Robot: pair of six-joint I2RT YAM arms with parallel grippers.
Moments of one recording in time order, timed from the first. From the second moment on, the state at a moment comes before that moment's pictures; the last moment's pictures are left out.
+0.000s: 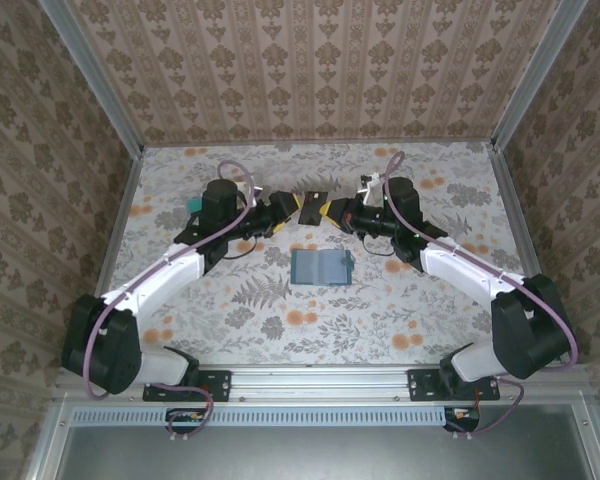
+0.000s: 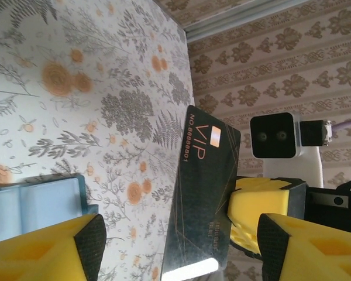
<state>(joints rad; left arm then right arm) -0.50 1.36 0.89 0.10 0.60 -1.02 0.42 1.43 0.89 0.25 -0.61 1.16</state>
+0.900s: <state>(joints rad) -0.50 1.39 0.89 0.21 0.70 -1.09 0.41 1.51 0.88 0.43 -0.69 1.27</state>
